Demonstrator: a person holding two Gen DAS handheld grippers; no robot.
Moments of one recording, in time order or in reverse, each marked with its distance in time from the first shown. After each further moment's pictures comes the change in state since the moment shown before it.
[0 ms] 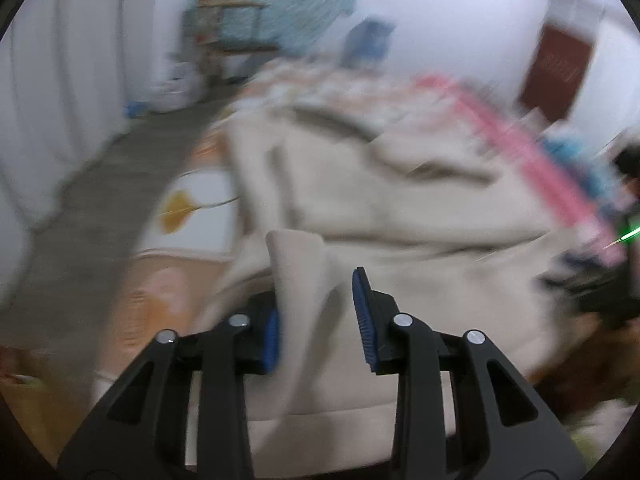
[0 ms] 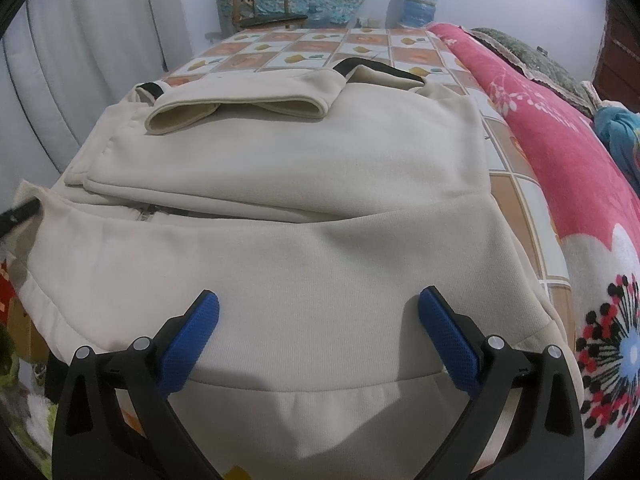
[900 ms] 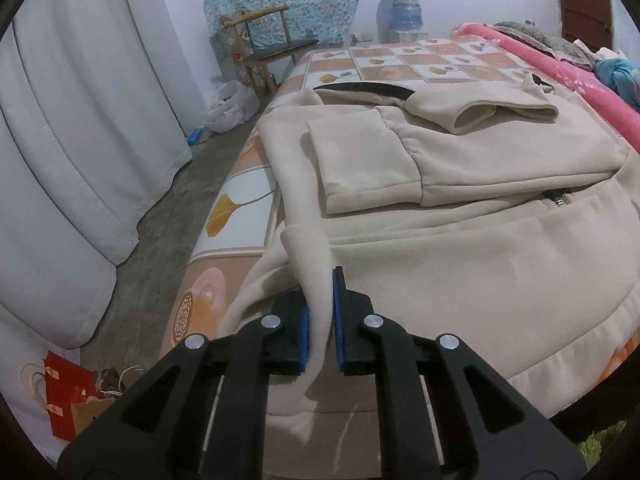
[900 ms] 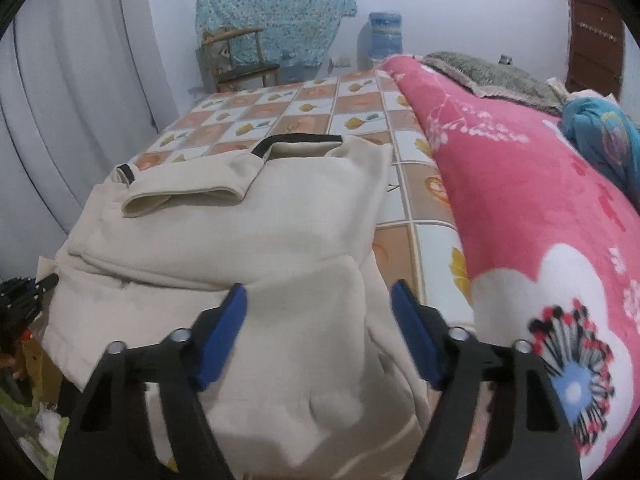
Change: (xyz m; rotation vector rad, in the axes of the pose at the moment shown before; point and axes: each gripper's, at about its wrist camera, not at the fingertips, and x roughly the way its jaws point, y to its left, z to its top) left arm 0.008 -0.034 -0.008 0.165 0.016 0.298; right arm -0.038 -0.087 0.022 0.114 -0.152 0.027
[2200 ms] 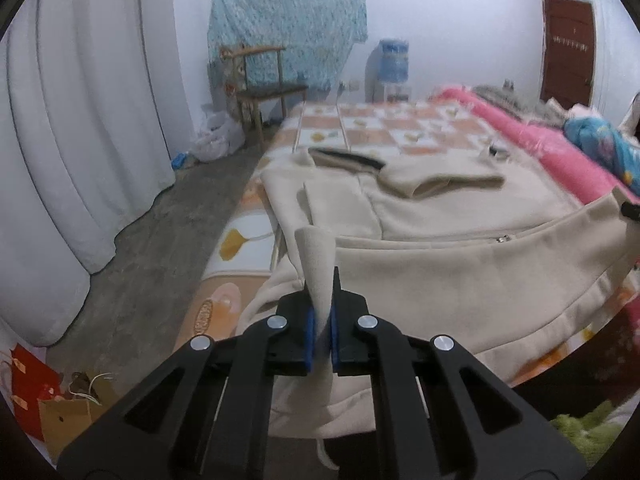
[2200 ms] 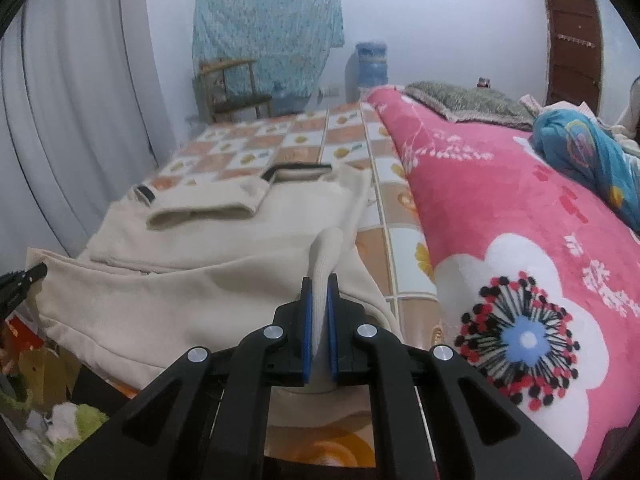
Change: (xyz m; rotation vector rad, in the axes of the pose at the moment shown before) left arm -0.083 0.028 -0.007 -0.113 -0.196 -0.144; right arm -0.082 0.007 -0.030 0.021 -0.143 -0.041
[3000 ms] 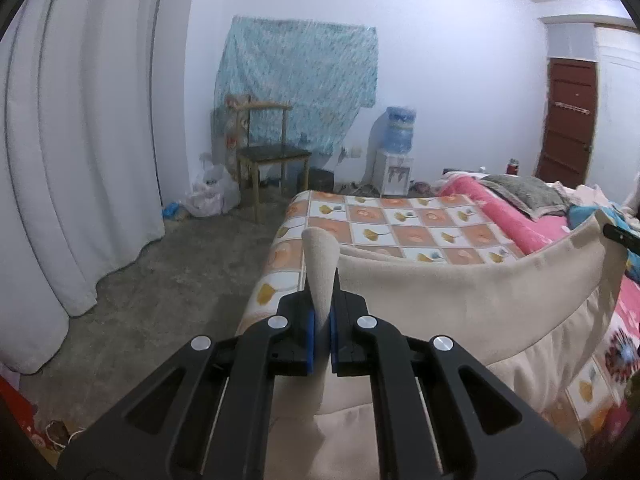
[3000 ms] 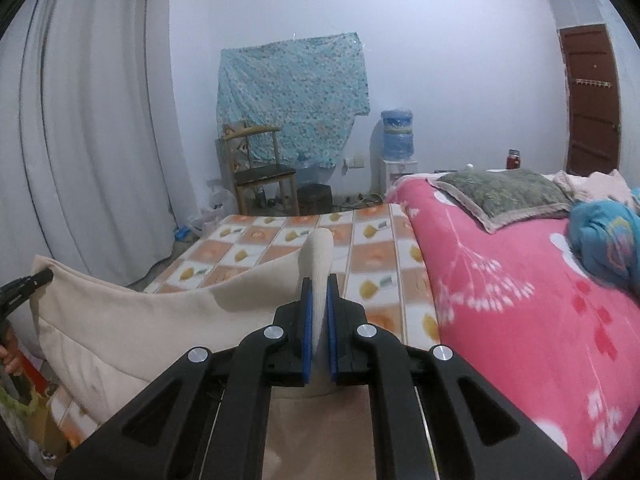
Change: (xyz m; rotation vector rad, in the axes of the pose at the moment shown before) left arm 0.063 0.044 0.153 -0.088 -0.161 -0.048; right arm 0.062 0.008 0.161 -0.038 -0.213 0.087
